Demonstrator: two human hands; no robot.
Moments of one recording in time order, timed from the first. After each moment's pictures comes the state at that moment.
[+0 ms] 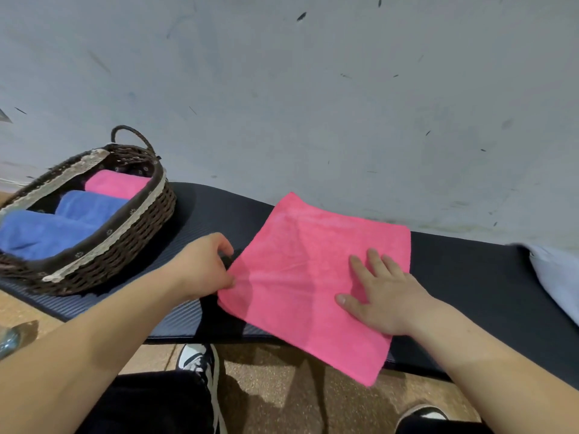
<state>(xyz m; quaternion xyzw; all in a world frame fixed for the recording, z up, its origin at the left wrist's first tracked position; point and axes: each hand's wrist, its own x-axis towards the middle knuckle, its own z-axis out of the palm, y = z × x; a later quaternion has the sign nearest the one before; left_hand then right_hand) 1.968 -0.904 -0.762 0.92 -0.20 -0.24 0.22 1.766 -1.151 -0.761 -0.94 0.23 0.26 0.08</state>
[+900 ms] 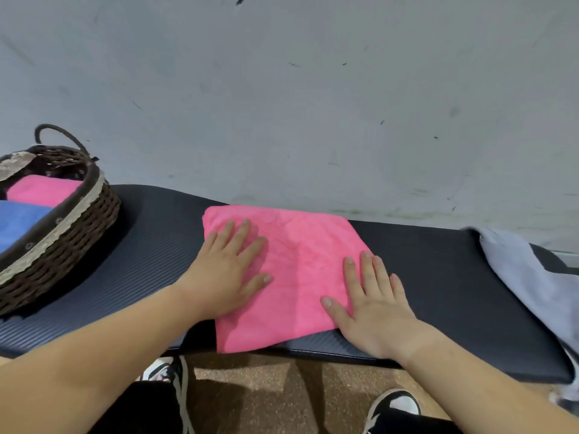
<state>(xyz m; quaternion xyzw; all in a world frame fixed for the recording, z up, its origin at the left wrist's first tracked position) 1.929 -0.986 -0.803 0.86 -0.50 -0.07 -0.01 1.713 -1.172 -0.793 -0.93 0.29 0.22 0.10</state>
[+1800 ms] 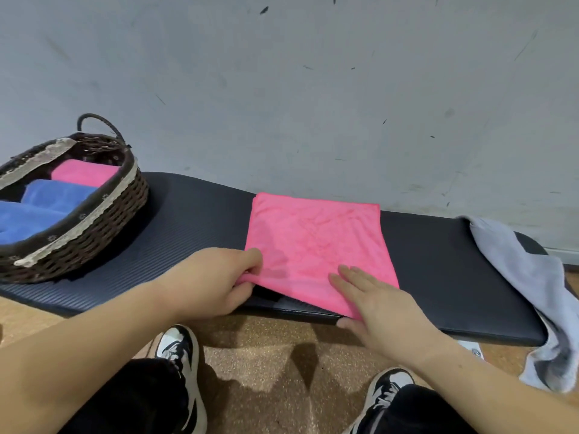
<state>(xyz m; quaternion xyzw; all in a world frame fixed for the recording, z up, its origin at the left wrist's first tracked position) 1.893 -0.906 -0.746 0.78 -0.60 -0.09 0.13 1.665 -1.135 -0.782 -0.99 0.11 0.08 0.07</state>
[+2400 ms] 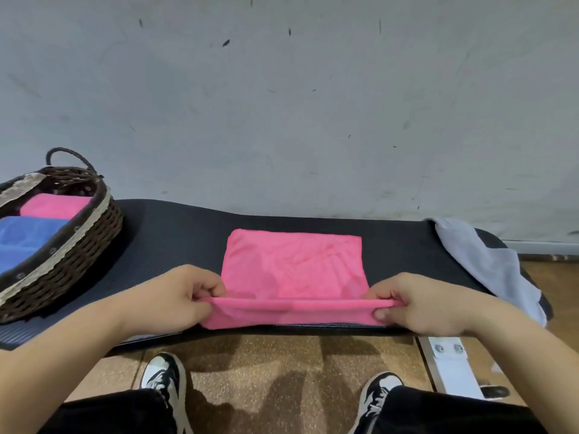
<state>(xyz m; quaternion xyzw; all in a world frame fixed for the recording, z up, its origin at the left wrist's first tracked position) 1.902 -0.899 -0.719 0.78 -0.45 -0.37 0.22 1.628 -1.200 -0.702 -0.90 0.18 0.22 0.33</state>
